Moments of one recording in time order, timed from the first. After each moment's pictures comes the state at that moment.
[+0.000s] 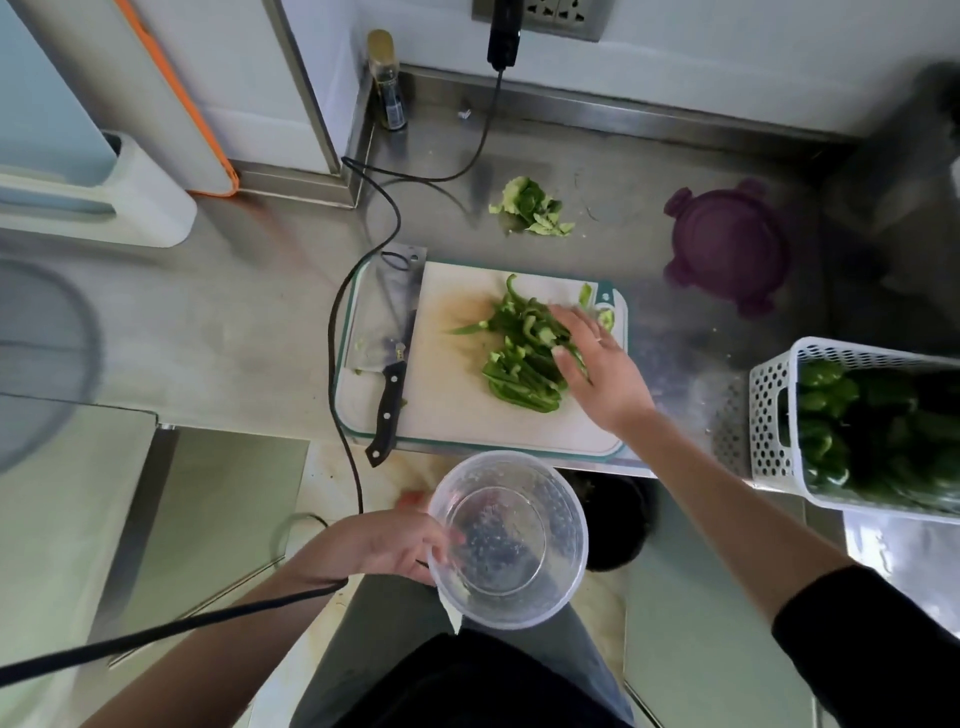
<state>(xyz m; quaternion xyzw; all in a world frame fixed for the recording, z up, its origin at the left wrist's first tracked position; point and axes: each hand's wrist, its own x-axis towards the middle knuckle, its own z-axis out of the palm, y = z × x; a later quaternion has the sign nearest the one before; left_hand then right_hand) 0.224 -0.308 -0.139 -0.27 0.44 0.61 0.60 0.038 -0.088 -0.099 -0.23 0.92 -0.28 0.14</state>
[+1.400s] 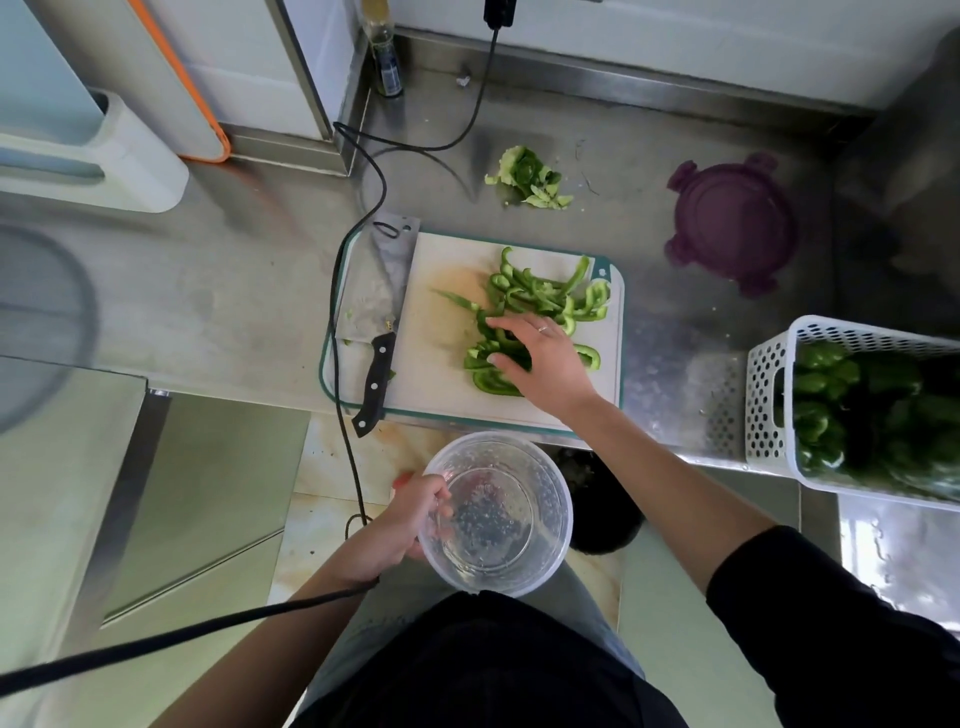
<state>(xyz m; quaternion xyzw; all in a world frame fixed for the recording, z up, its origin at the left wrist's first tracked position) 0.231 -0.256 -0.139 -0.49 0.47 0.62 0.39 0.054 -0.120 -0.130 -0.26 0.90 -0.30 0.17</state>
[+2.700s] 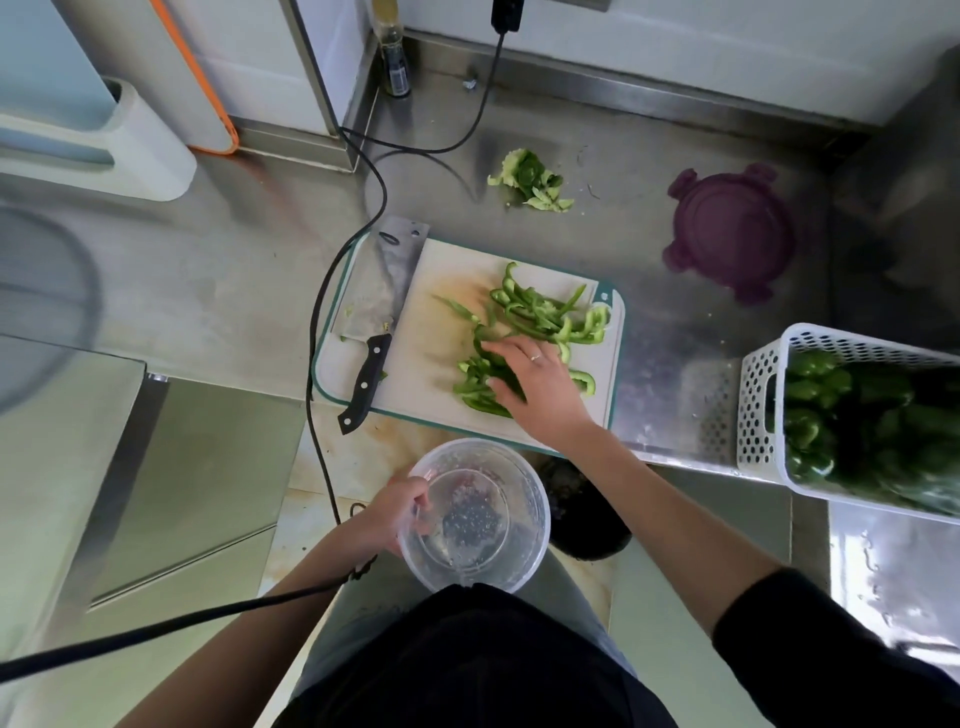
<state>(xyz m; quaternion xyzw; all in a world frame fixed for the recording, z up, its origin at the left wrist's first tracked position) 0.243 -0.267 -0.162 -0.49 0.44 0.66 0.35 0.084 -0.108 -0.128 -0.30 0.91 -0.25 0.16</state>
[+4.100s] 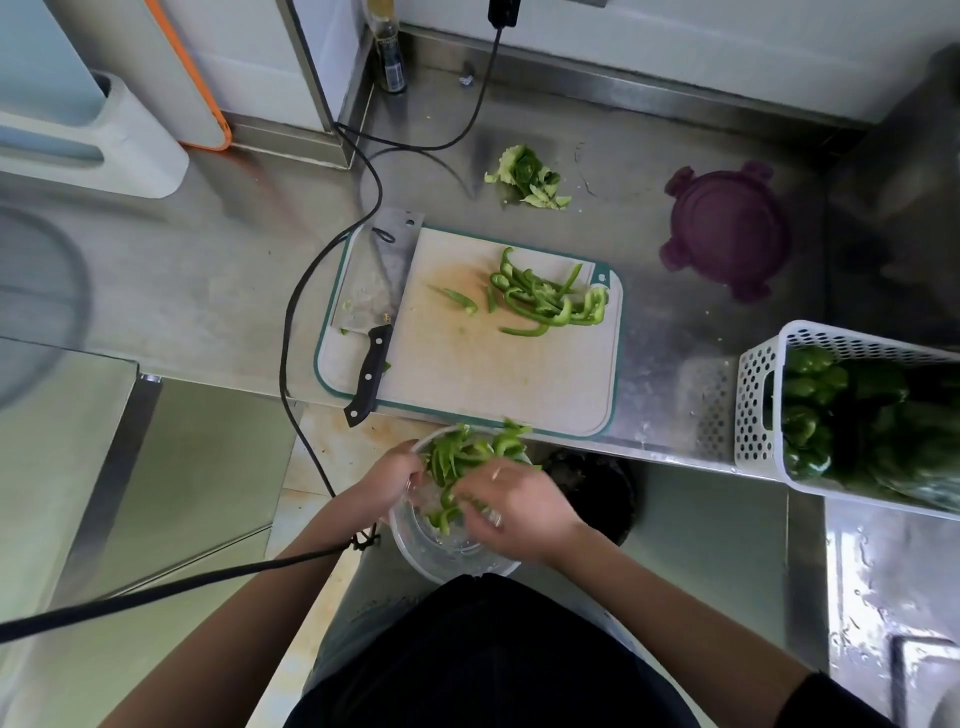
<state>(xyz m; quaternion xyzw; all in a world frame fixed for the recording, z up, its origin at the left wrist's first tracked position) 0.208 -0.274 -0.146 -0.41 0.61 0.59 0.34 0.184 -0.092 -0.120 -0.43 0.83 -0.31 0.16</state>
